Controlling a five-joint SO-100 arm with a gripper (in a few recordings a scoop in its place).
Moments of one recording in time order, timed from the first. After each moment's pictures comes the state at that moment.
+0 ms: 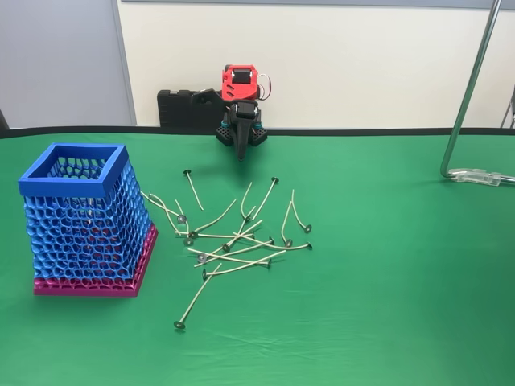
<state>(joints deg) -1.4 189.9 176.4 49.6 -11.5</state>
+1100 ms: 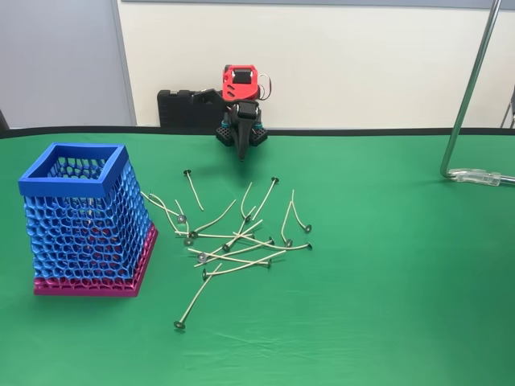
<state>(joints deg) -2.5 188.9 176.3 49.7 -12.1</state>
